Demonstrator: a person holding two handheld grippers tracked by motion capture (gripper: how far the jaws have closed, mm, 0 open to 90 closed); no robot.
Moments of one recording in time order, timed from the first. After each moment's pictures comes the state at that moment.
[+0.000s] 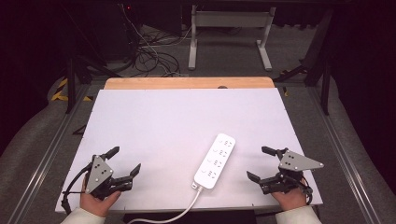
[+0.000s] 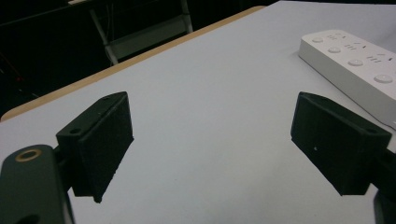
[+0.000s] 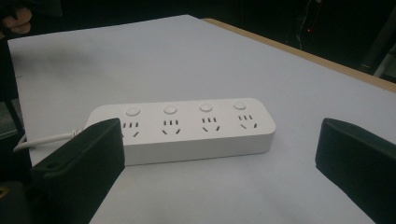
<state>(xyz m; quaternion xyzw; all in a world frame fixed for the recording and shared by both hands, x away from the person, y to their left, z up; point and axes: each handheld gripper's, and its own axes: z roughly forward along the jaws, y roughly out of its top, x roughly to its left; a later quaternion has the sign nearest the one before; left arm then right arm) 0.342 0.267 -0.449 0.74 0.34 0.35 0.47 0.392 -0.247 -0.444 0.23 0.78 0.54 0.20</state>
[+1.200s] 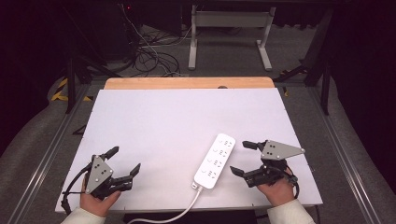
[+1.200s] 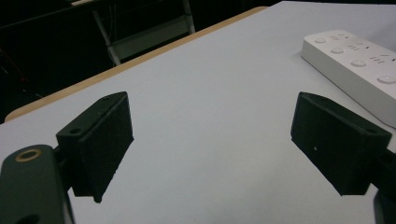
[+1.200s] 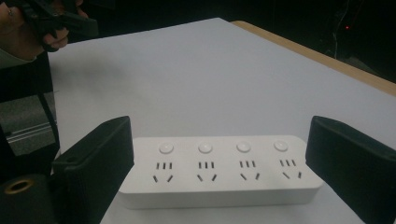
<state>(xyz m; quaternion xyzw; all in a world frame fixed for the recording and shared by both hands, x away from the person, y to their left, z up) 0.342 0.267 -0.448 0.74 0.34 0.35 0.47 0.405 -0.198 -0.414 0.20 0.81 0.54 0.15</state>
